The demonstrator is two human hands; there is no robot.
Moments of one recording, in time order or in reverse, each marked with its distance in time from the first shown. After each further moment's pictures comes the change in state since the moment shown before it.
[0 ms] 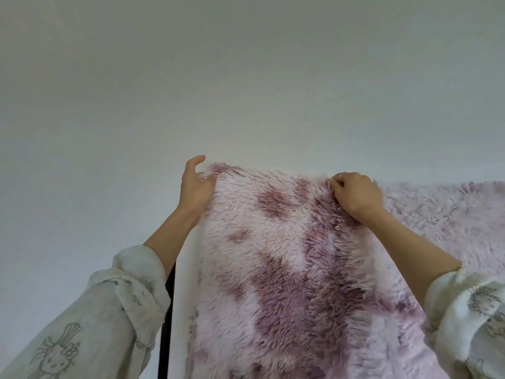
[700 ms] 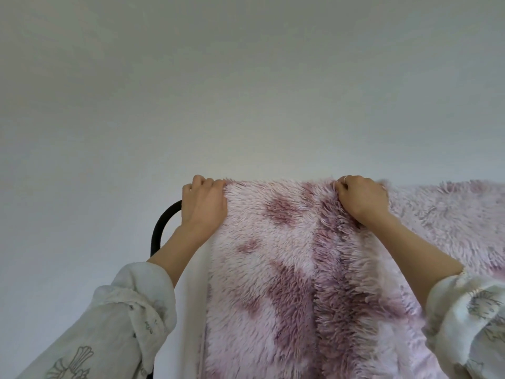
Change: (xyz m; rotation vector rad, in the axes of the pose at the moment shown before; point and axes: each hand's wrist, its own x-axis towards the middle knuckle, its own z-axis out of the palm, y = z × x) left_hand -0.023 0.008 0.044 1.145 -0.051 0.444; right_hand 0.007 0.048 -0.007 -0.092 0.067 0.009
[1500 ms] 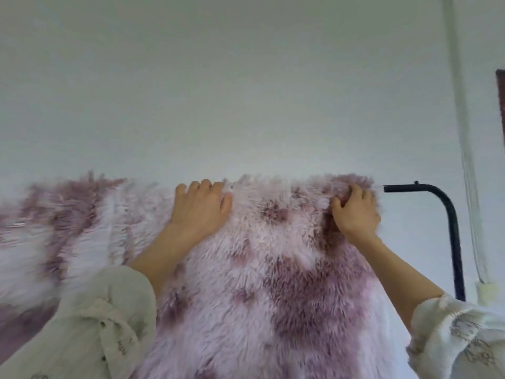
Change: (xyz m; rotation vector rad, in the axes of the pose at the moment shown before) left_hand -0.021 0.398 0.014 -0.155 -0.143 0.273; right_hand -0.051 0.379 -0.122 0.058 0.134 0.542
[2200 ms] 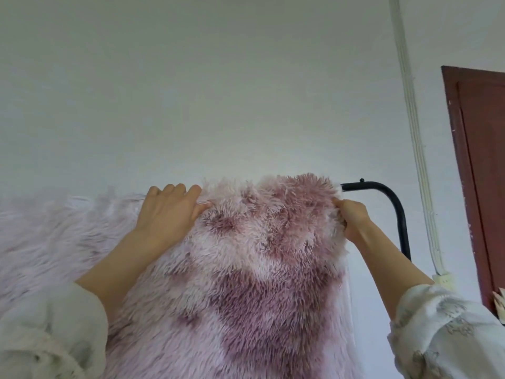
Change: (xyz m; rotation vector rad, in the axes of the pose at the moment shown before) left_hand 0.047 0.090 0.035 0.119 0.098 0.194; right_hand 0.096 0.113 -0.036 0.836 -0.211 0.528
